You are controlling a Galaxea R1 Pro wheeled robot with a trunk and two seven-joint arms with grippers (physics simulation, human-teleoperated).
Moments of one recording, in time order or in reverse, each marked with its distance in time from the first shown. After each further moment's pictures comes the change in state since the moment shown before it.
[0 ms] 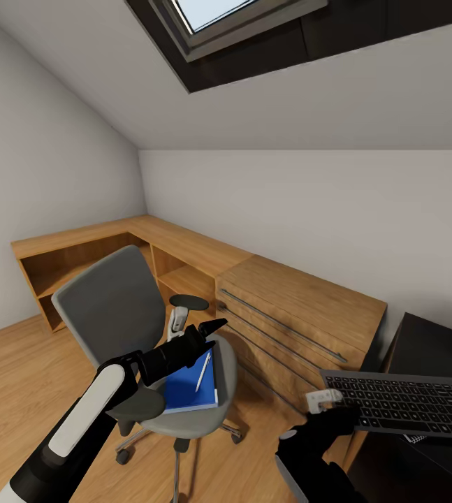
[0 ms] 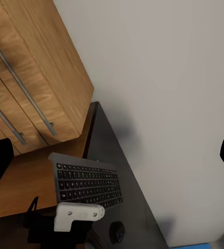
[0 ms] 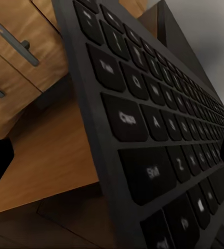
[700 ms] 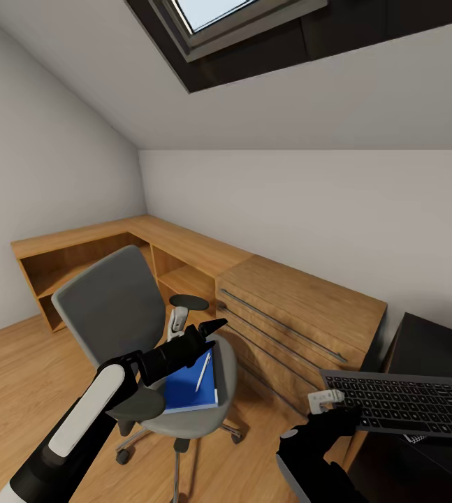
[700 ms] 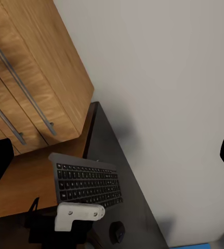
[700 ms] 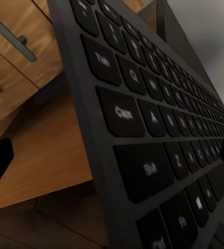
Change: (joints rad) left arm 0.000 0.000 0.000 0.000 0.000 0.000 0.000; right arm 0.000 0.000 -0.012 0.001 0.000 0.008 -0.001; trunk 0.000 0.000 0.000
